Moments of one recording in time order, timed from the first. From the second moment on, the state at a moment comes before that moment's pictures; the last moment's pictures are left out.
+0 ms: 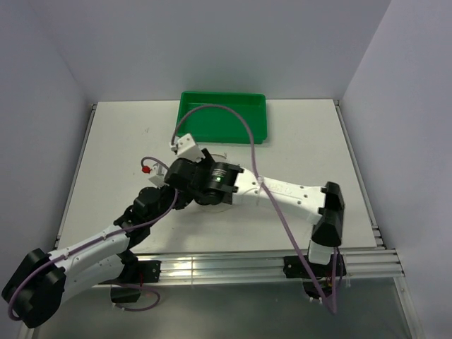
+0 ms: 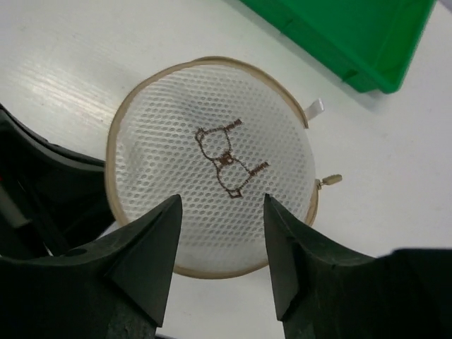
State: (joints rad) left arm -0.69 0.92 0.25 0.43 -0.03 -0.91; right arm 1.24 1.79 1.79 -0.99 0.83 0.41
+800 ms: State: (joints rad) left arm -0.66 0.87 0.24 0.44 -0.04 -0.90; right arm 0.49 1.37 0.96 -0.16 -0.24 0.66
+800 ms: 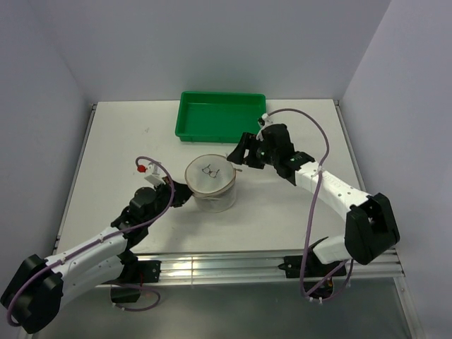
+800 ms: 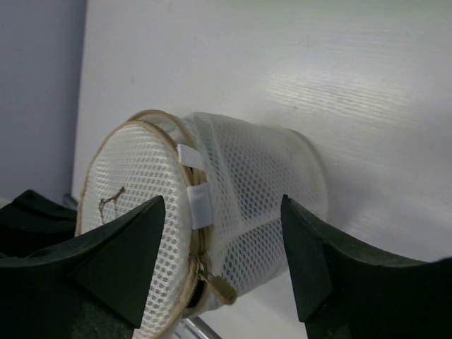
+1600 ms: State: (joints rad) left arm -0.52 1.11 0.50 0.47 -0.04 -0.80; right arm 0.47 1.23 0.63 0.15 -0.34 0.91
